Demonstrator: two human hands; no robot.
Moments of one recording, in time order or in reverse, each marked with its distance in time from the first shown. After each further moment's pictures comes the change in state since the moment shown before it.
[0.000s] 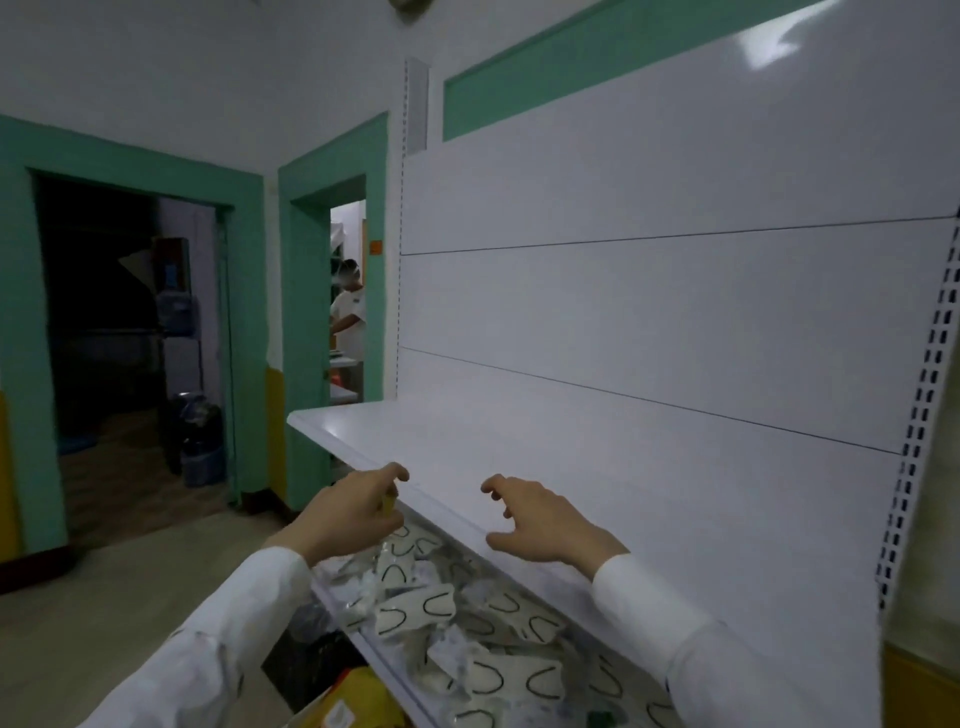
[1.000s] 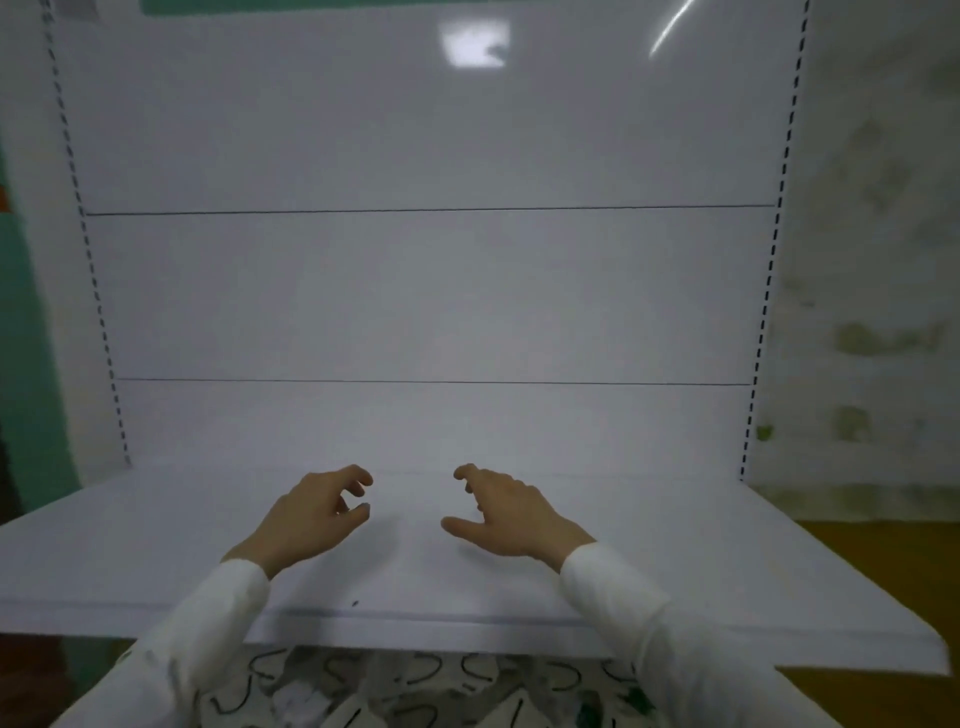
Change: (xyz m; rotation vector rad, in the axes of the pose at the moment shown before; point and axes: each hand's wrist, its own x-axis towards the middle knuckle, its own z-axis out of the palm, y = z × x) left_hand 0.301 -0.149 0.061 -0.273 -0.159 0.515; right_hand 0.193 0.014 0.046 -0.127 0.180 0.679
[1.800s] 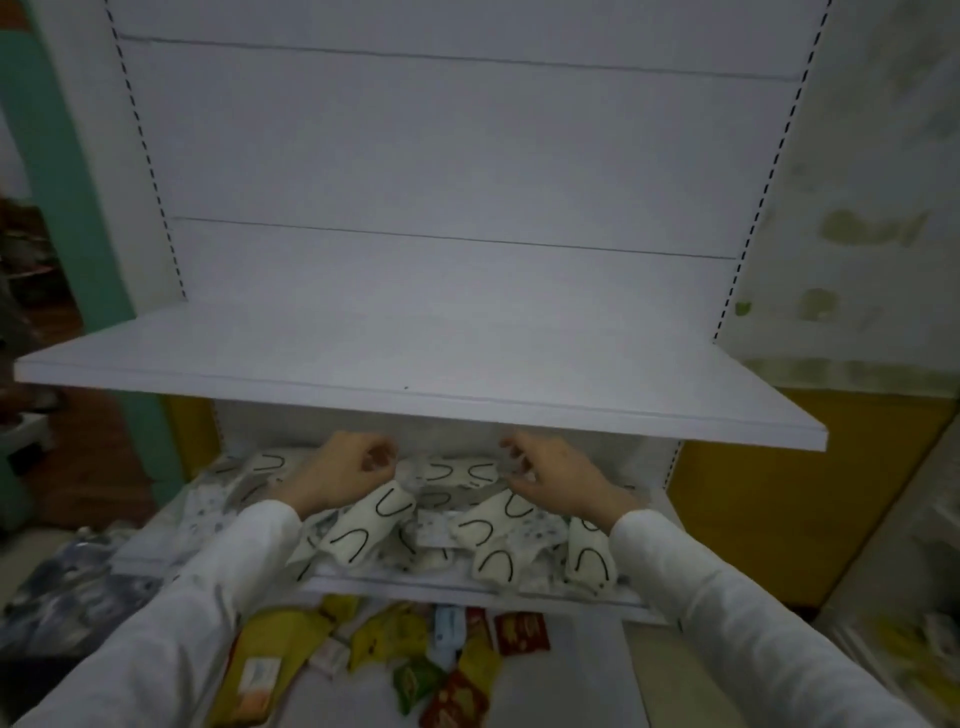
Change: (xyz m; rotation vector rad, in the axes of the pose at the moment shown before) left_hand -0.193 -0.011 0.040 -0.137 -0.193 0.038; right_hand -0.183 -0.045 0.071 0.051 -0.079 0.038
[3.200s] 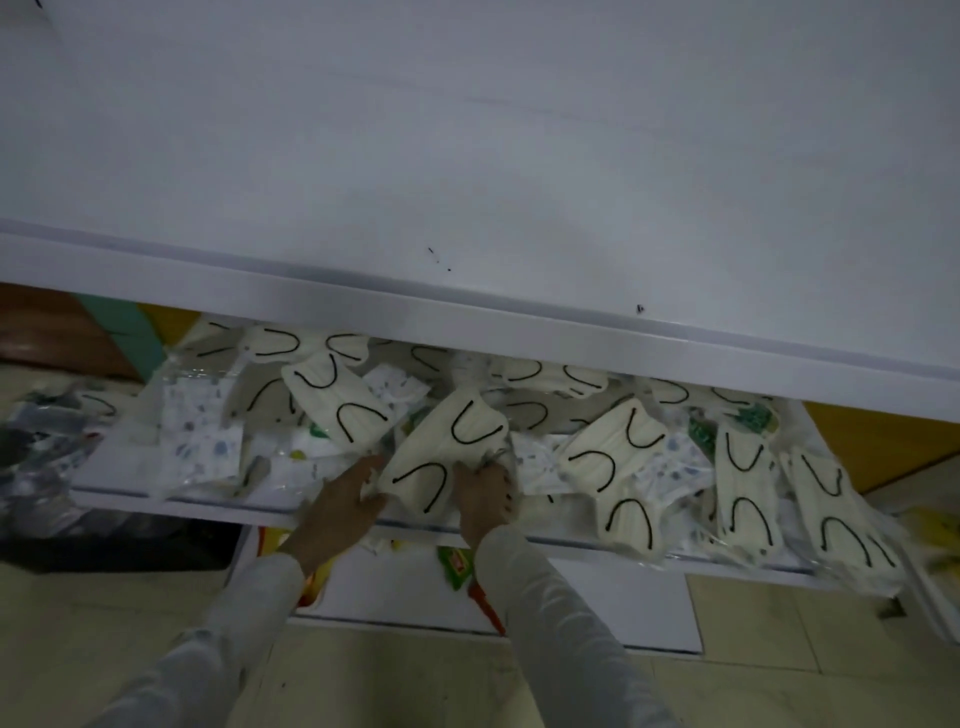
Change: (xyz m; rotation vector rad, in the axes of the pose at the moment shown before) left_hand 0.058 -0.305 0.170 -0.539 -0.249 -0.527; right_hand 0.238 -0.061 0.395 0.989 0.120 1.209
